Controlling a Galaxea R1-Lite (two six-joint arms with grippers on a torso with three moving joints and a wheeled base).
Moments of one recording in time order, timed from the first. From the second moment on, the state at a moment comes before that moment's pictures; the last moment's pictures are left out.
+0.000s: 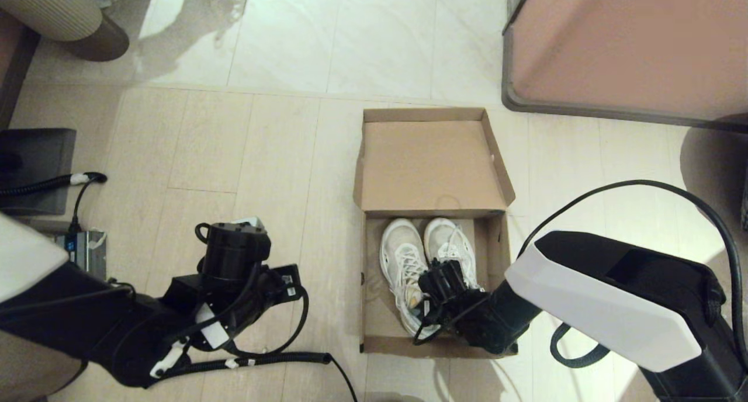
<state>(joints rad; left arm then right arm) -0.49 1.84 -0.67 -0.64 0.41 -0.37 0.60 2.48 -1.21 -0.47 -0.46 0.46</state>
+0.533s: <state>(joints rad) -0.49 1.81 -0.67 -0.64 0.42 -0.40 0.58 2.40 -1.24 -0.36 -0.44 0.49</state>
